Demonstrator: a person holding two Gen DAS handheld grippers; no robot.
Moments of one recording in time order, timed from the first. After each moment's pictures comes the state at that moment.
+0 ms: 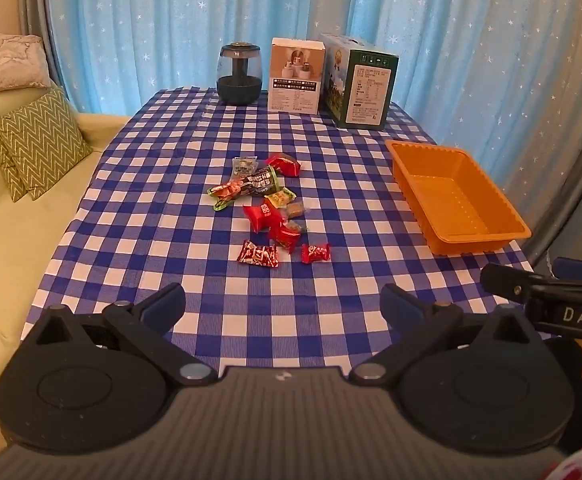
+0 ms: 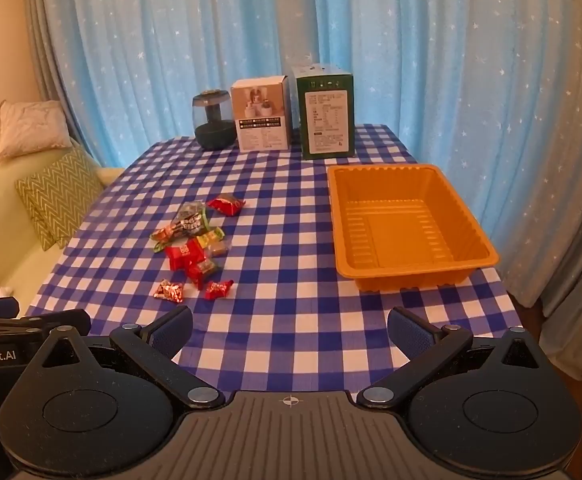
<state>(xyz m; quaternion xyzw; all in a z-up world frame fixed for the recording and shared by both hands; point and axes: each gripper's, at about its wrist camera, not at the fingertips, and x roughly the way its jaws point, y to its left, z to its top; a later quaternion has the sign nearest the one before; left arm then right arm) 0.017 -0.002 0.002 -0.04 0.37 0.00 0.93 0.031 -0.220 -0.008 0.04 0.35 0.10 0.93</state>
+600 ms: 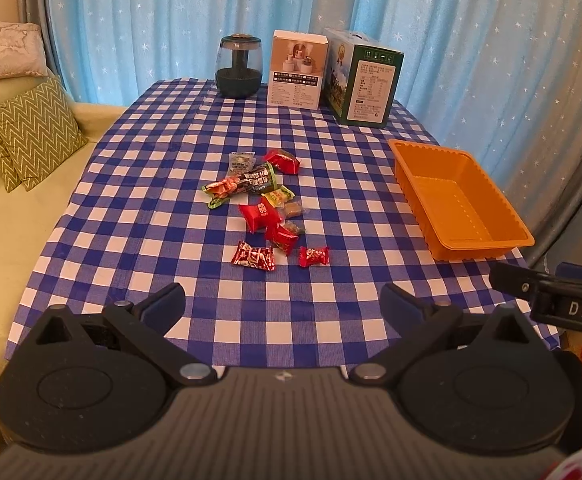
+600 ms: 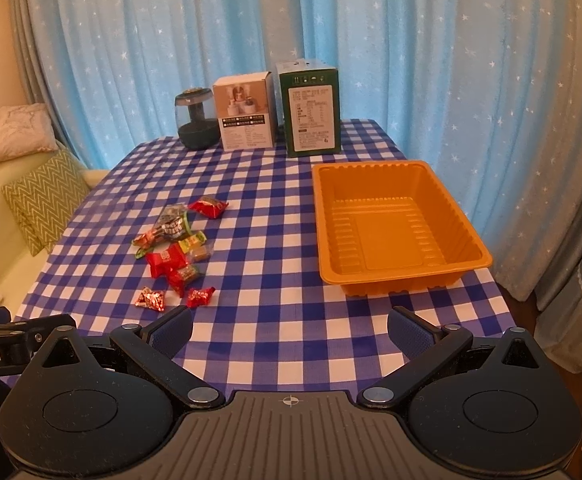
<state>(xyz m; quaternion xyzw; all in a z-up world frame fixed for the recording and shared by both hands) 0.033 -0.003 -0.009 -0.05 0.38 0.00 0.92 0.046 -0.229 -0.014 0.05 0.36 0.08 0.93</state>
